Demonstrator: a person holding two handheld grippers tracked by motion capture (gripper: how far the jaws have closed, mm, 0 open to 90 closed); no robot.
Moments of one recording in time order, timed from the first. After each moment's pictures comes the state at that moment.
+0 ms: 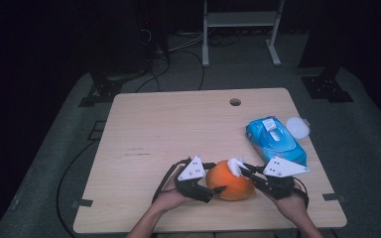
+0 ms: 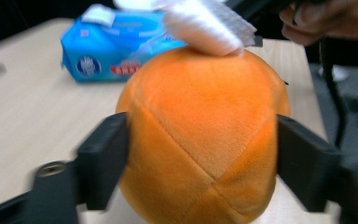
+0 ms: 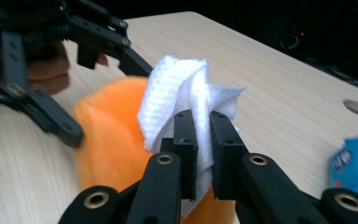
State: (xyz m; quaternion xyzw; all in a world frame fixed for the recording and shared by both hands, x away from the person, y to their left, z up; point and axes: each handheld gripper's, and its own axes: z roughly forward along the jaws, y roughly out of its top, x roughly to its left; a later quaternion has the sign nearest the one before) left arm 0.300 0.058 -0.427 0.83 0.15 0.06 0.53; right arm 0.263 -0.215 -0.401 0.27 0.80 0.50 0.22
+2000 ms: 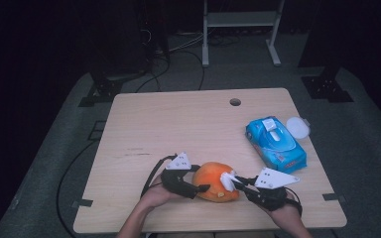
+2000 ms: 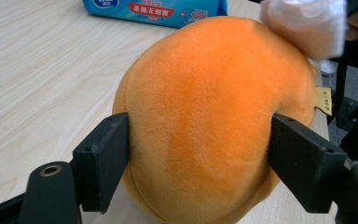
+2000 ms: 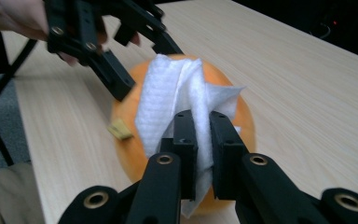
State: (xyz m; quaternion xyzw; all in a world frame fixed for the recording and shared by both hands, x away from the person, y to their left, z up) left arm 0.313 0.095 -0.435 0.85 0.19 0.04 0.48; right arm 0.245 -0.196 -0.415 0.25 0.82 0.49 0.19
